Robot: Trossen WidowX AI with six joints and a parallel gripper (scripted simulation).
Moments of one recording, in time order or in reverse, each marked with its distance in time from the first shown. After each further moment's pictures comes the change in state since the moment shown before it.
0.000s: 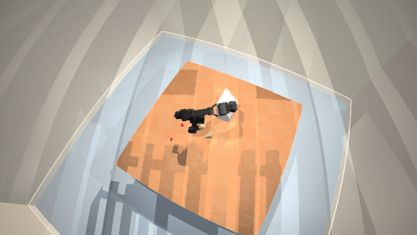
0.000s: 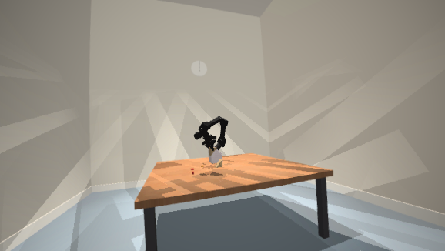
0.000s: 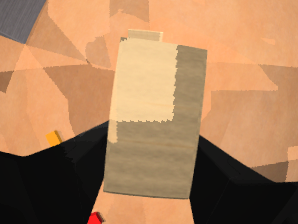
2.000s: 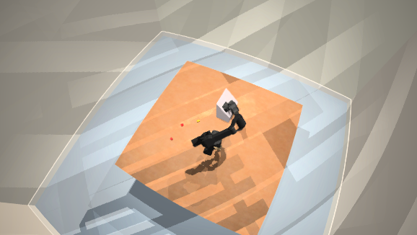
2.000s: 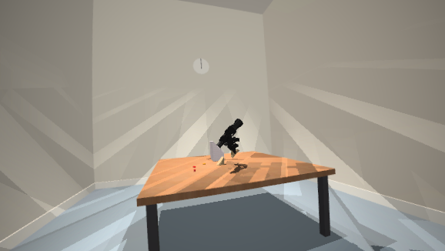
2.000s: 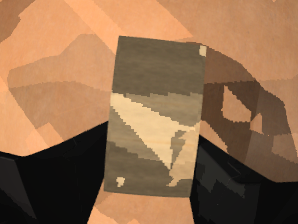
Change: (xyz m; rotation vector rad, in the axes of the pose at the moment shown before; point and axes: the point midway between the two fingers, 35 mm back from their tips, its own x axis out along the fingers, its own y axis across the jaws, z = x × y) arm 0.103 -0.111 0.122 0.213 -0.022 0.071
